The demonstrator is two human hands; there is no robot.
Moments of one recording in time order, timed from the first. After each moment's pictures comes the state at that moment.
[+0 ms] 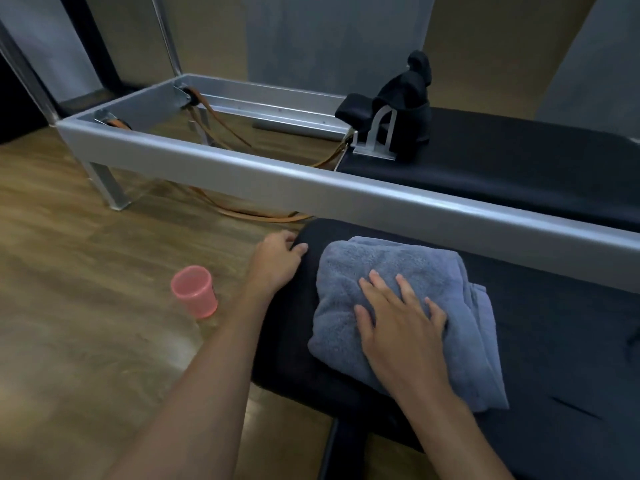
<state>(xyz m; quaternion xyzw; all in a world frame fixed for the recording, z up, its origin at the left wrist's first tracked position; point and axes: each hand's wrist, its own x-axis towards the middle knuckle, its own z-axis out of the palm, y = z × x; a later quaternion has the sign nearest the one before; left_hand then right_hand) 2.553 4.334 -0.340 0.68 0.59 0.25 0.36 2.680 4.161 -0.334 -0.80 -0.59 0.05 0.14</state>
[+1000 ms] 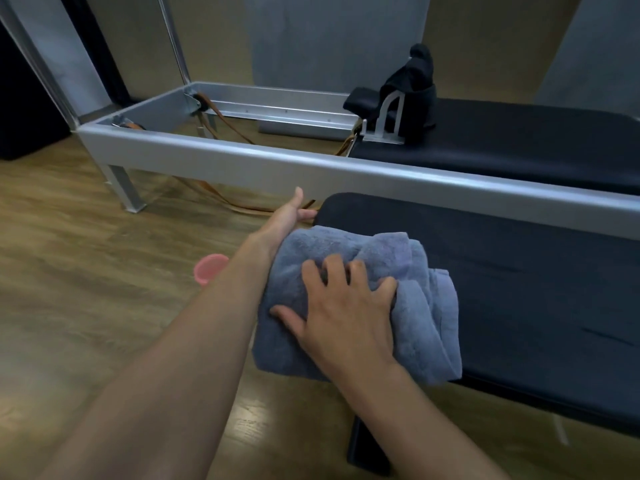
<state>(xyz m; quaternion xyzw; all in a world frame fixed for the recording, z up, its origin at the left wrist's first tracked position) 2.517 4.339 -0.336 0.45 0.47 0.23 0.72 2.567 4.147 -0.336 -0.75 -0.64 -0.10 0.12</state>
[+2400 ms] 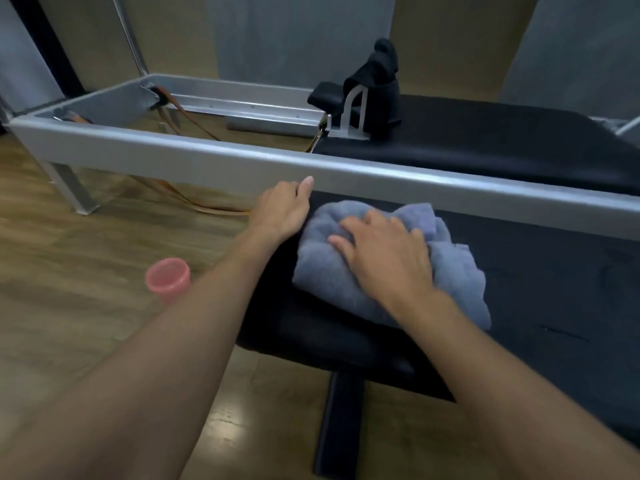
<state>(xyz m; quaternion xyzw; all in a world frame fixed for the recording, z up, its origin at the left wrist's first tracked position) 2.590 4.338 -0.330 0.80 0.51 0.26 0.21 2.694 4.186 -0.318 -0.78 -0.61 -0.05 0.12</state>
